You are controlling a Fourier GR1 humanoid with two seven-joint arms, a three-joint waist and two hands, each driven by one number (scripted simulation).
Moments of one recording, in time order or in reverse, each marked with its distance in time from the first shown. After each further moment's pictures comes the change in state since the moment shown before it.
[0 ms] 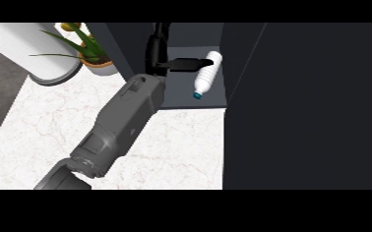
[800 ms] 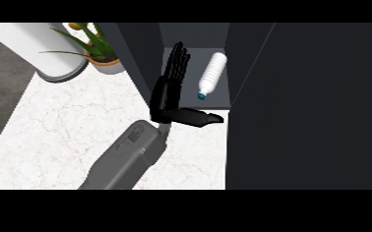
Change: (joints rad) left arm 0.446 0.020 -0.284 -0.634 0.078 -0.070 0.066; right arm 0.011 0.023 0.057 -0.009 0.025 -0.043 0.017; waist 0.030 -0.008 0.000
